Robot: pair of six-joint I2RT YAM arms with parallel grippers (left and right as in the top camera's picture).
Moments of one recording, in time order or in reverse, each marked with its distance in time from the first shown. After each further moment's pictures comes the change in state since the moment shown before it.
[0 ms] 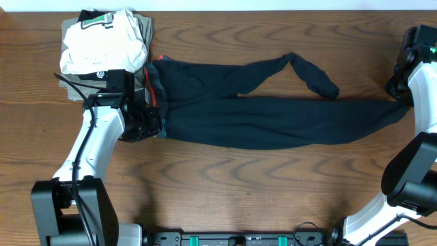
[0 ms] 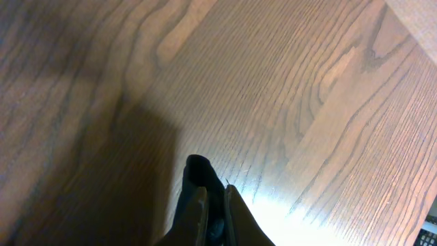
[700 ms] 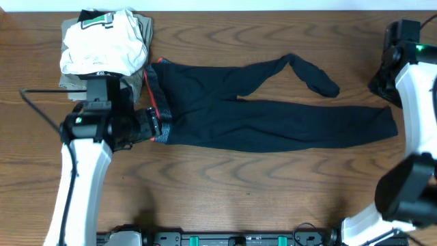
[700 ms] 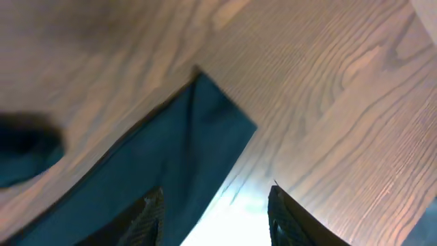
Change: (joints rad) left arm 0.000 -0.325 0.018 -0.119 -0.026 -0.018; right arm 0.137 -0.126 0.001 -0.125 -0.064 -0.006
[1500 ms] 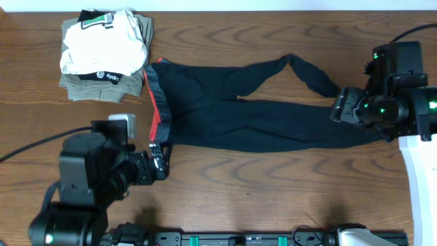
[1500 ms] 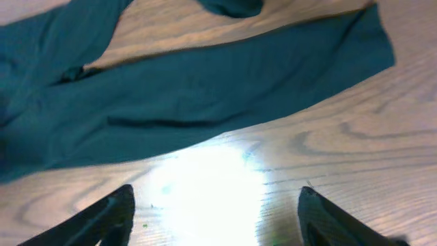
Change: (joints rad) left arm -0.165 -0.542 0.003 -0.095 0.048 -0.043; right arm 0.269 -0.420 0.005 -0.280 -0.418 -0.137
